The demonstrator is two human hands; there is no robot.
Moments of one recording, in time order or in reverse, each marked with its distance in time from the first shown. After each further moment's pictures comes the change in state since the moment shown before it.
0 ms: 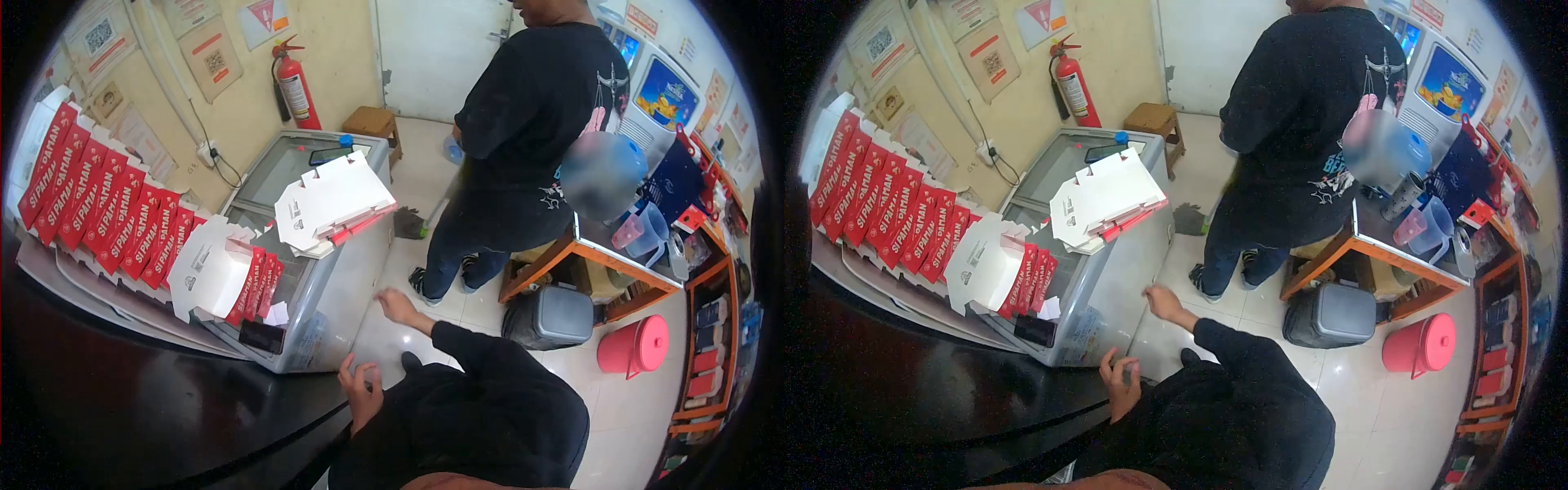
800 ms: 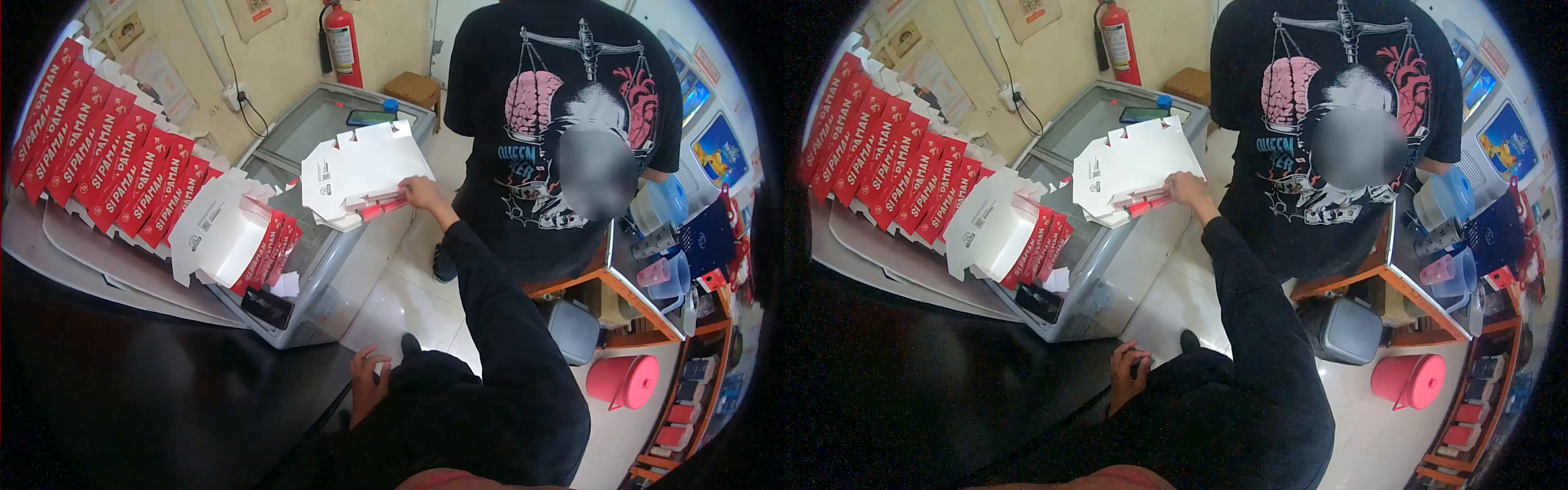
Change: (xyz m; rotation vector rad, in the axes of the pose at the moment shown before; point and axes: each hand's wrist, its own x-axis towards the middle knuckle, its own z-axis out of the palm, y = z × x) left_hand 0.017 -0.027 0.009 -0.122 -0.067 -0.068; right_hand 0.239 -0.005 -0.113 -0.326 -0.114 0.074
